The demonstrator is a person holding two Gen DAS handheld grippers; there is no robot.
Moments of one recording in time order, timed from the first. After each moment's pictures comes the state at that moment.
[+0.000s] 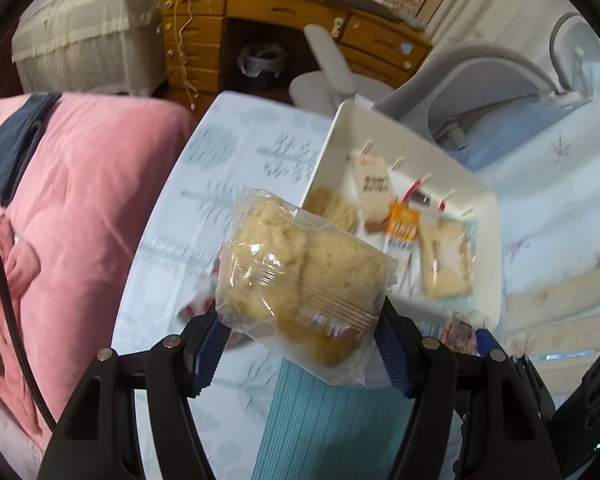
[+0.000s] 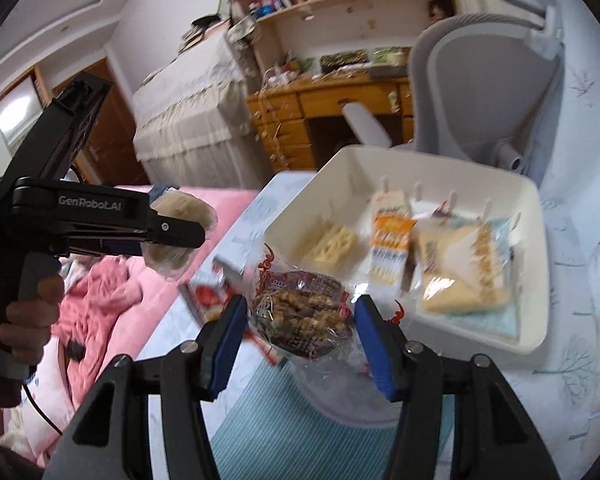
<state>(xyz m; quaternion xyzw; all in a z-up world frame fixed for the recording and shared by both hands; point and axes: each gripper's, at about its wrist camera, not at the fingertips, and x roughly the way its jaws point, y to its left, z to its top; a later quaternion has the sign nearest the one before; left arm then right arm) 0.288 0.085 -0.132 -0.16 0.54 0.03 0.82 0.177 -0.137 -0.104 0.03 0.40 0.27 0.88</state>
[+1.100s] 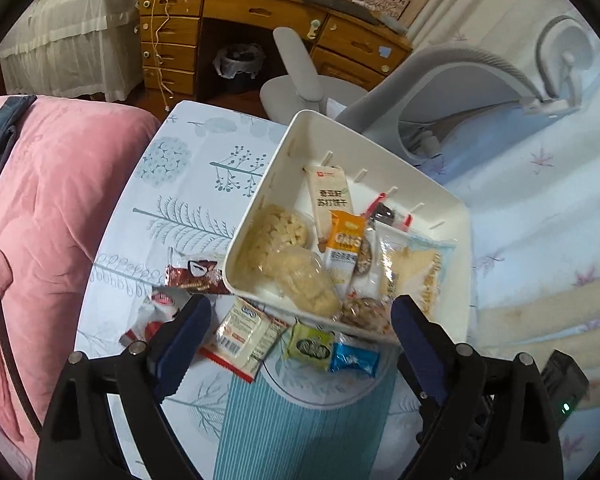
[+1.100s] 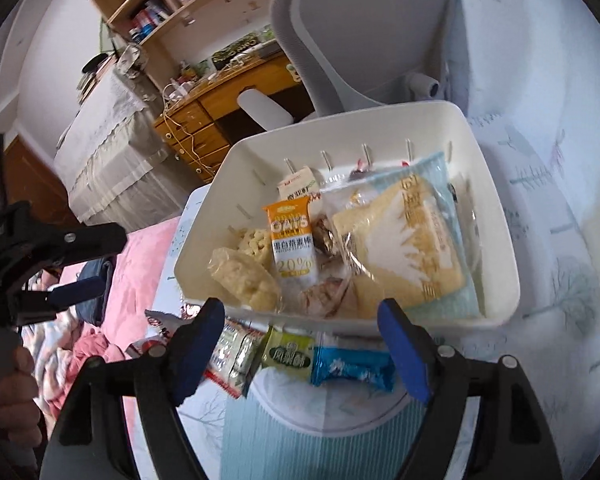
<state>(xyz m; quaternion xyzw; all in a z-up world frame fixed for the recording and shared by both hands) 0.309 0.058 -0.126 -0.18 0.54 -0.01 0.82 0.218 -0.180 -0.137 0.16 0.48 0.13 0.85</state>
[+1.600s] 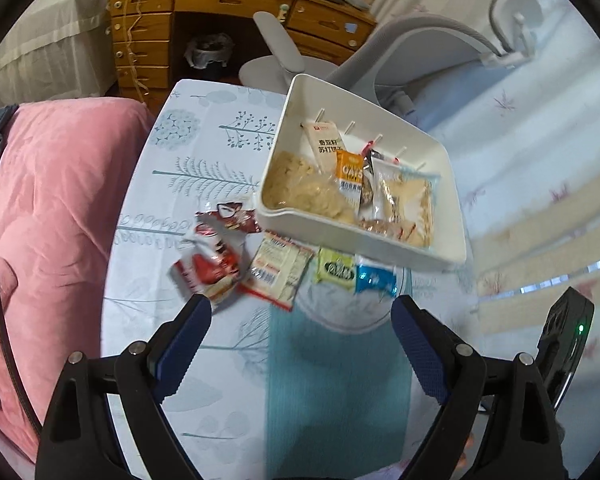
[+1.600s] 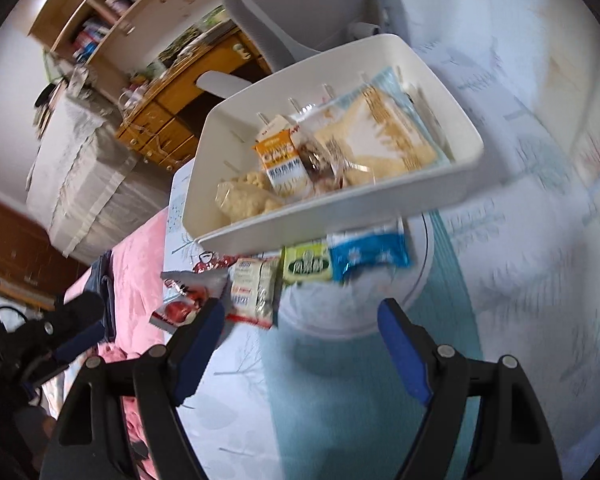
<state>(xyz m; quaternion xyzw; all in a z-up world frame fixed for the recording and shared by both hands) 0.227 0.107 -0.128 -0.15 0.55 -0.09 0.82 0.146 -0.154 -0.134 0.24 0.53 0.04 0.81</state>
